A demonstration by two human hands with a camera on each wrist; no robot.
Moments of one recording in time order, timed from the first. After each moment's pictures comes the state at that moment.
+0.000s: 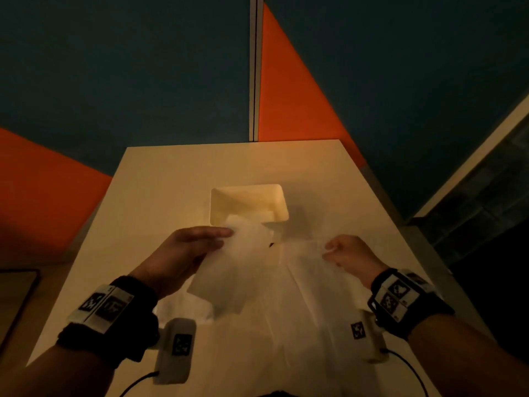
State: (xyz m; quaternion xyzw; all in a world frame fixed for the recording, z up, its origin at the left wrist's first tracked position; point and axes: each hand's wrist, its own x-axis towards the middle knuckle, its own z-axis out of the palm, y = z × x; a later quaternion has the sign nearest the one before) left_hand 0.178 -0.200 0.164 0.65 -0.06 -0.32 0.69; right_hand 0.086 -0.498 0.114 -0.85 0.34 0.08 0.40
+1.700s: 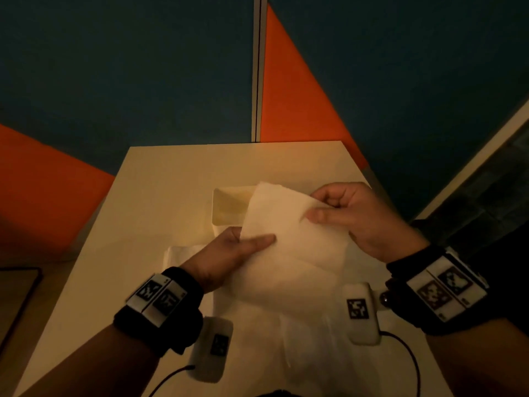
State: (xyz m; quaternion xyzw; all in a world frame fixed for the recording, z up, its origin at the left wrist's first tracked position) left_hand 0.151 -0.249 0.178 0.66 -0.15 -0.37 0.64; right_hand 0.084 -0.450 0.241 -0.74 0.06 -0.02 0.67
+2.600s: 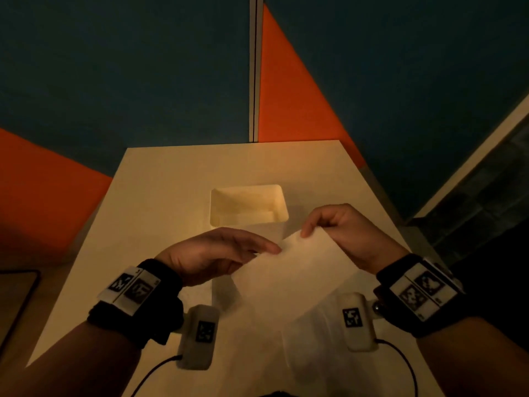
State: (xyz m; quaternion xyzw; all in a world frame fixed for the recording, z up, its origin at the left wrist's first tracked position) left_hand 0.173 -0.228 0.187 0.54 -0.24 -0.52 0.61; right_hand 0.083 -0.455 0.209 -0.75 0.08 0.05 0.65
